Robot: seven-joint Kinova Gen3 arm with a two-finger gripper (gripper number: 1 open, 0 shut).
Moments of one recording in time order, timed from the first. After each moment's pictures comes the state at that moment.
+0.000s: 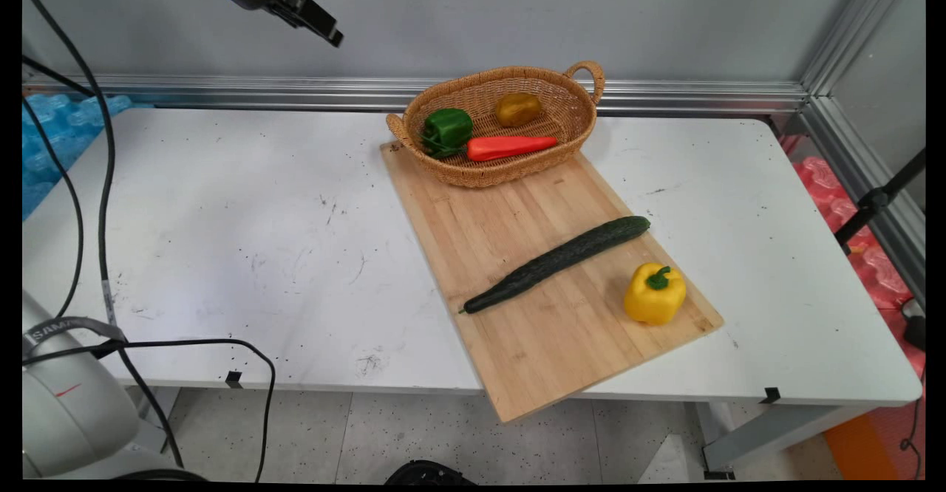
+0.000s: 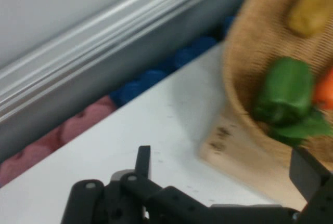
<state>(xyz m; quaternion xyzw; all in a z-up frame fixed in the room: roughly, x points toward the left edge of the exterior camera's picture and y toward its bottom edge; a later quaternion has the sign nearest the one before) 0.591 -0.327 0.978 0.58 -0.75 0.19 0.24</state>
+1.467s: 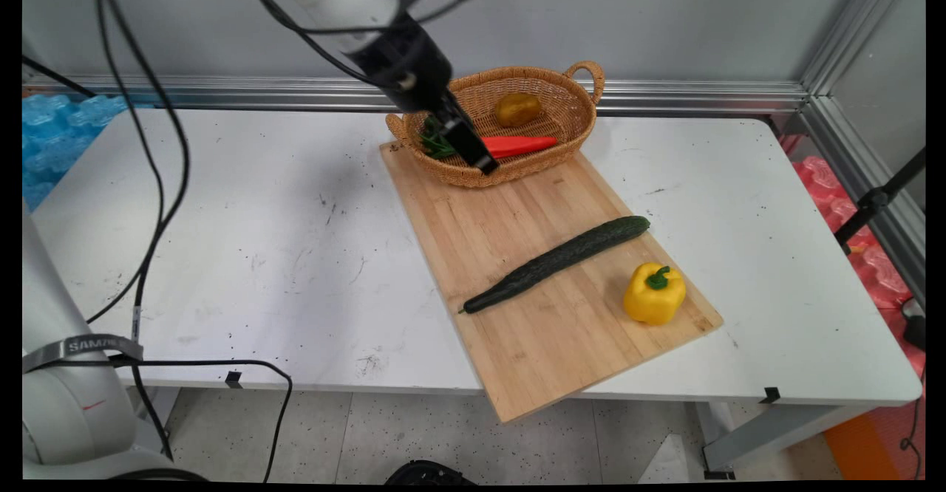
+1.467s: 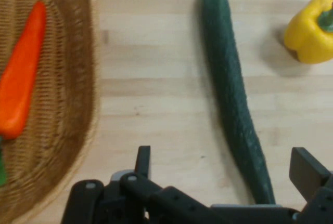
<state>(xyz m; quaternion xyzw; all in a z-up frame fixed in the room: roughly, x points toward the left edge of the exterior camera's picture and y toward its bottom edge) 0.368 -0.309 0.944 0.37 -0.89 0.05 0.26</state>
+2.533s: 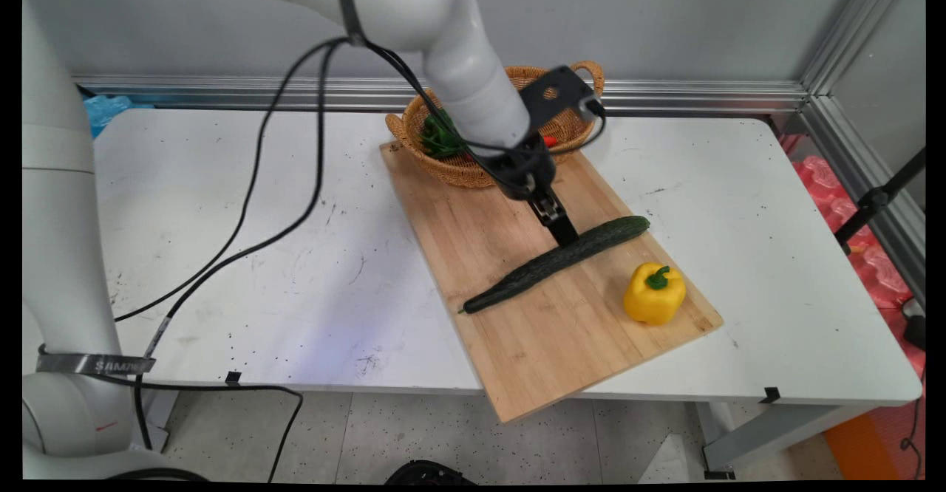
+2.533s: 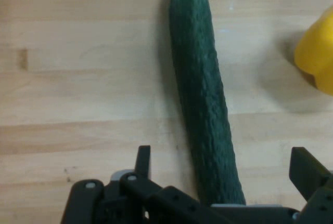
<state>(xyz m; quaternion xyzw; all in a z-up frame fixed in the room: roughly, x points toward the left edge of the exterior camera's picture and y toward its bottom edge) 0.241 -0.339 0.843 0.37 -0.90 0.05 0.22</state>
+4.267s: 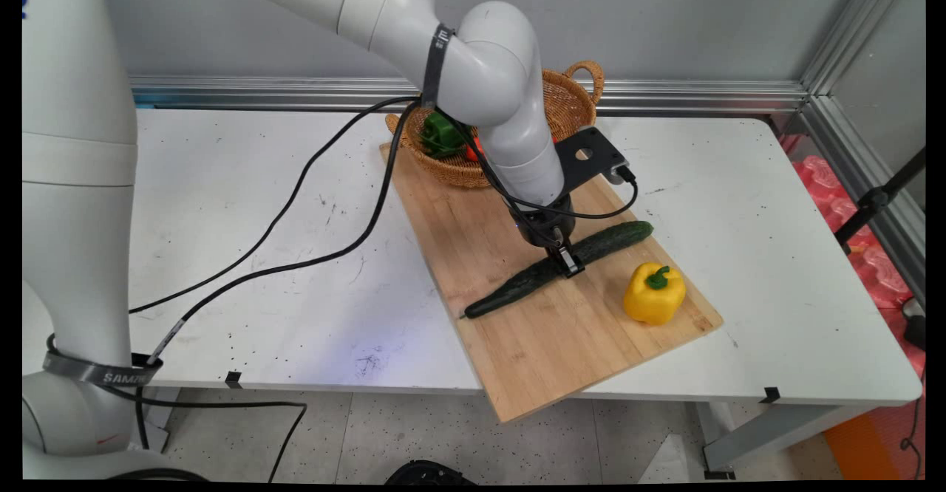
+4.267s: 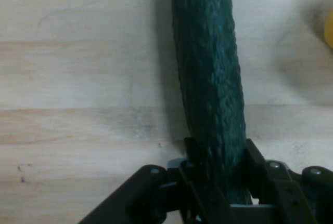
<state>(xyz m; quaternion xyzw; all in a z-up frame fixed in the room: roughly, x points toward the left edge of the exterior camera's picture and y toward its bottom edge) 0.189 -0.333 0.793 0.38 -0.91 0.06 0.15</state>
